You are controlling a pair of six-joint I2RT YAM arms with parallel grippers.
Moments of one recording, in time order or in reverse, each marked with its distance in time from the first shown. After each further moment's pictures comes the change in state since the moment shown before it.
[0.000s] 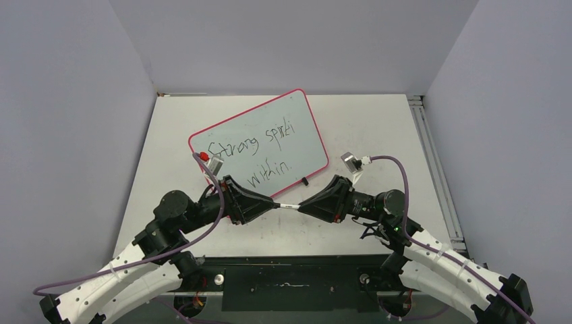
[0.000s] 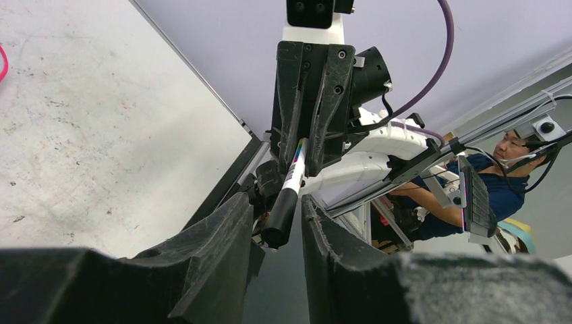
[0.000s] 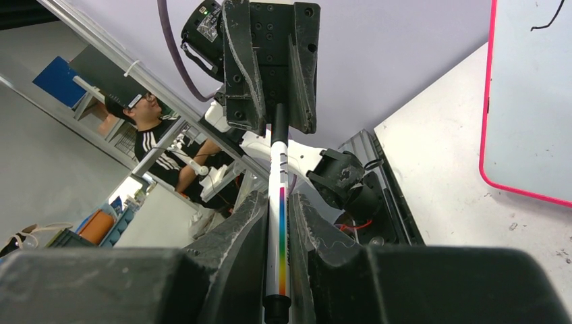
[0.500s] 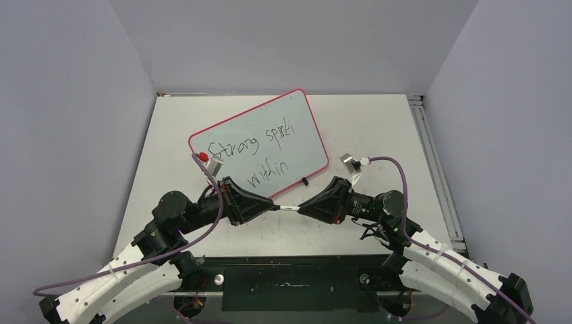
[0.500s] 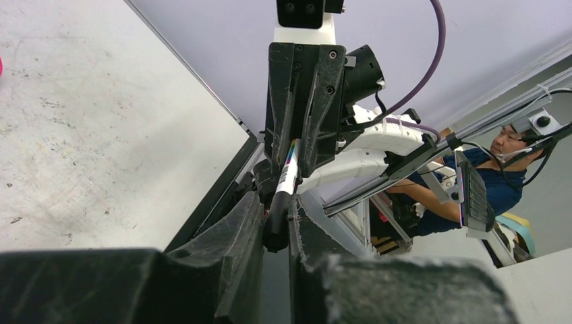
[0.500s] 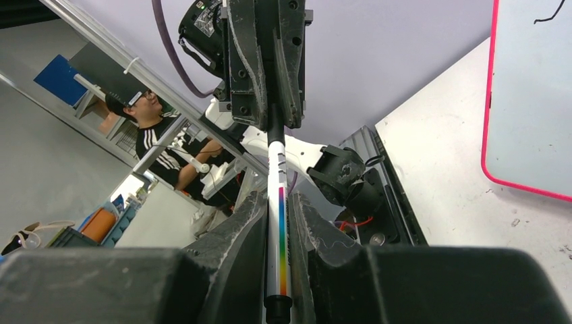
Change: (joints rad) left arm 0.000 -0.008 0.000 -0.002 0.009 0.007; right arm 0.006 0.000 -0.009 0.003 0.000 0.001
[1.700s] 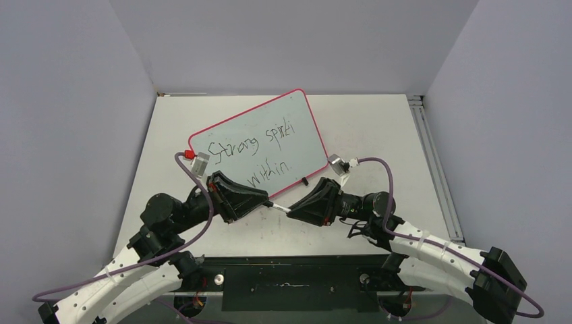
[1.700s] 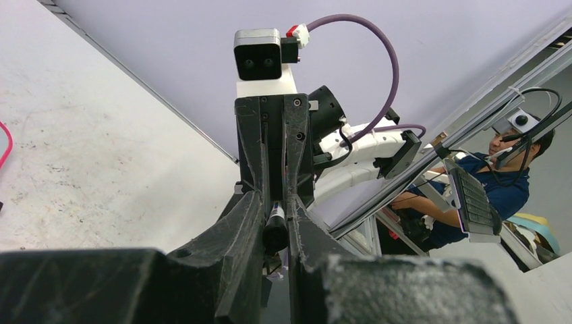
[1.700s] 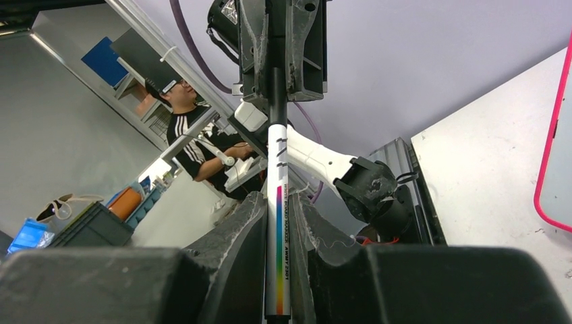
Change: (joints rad) left arm 0.027 -0.014 0.008 0.103 0.032 0.047; right arm 0.096 0.186 -0.007 0.309 0.015 0.034
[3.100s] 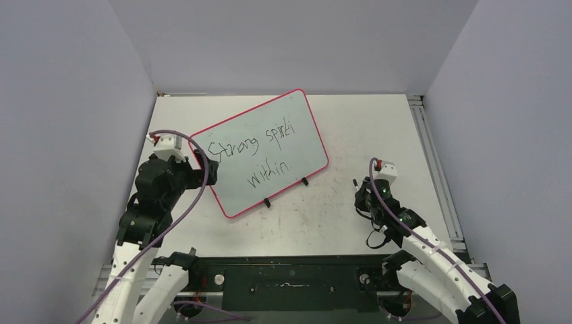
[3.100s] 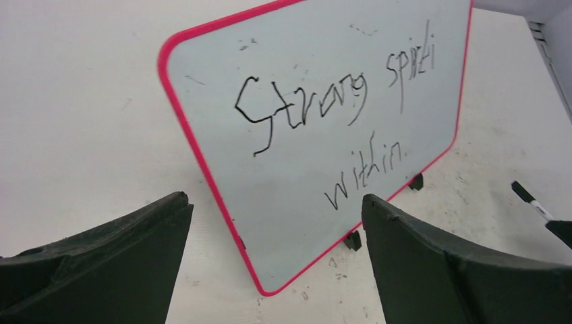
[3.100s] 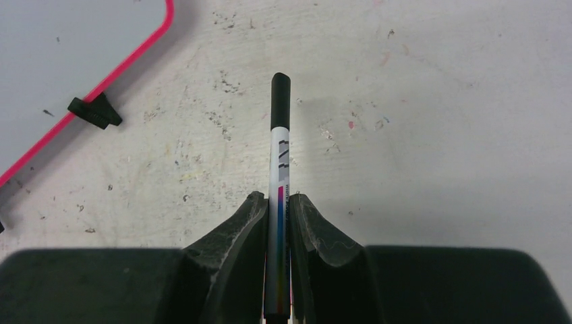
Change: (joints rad) left arm 0.612 0.150 0.249 -0.657 -0.313 0.513; right arm -0.348 -0.153 0.015 -1.275 0.969 -0.517
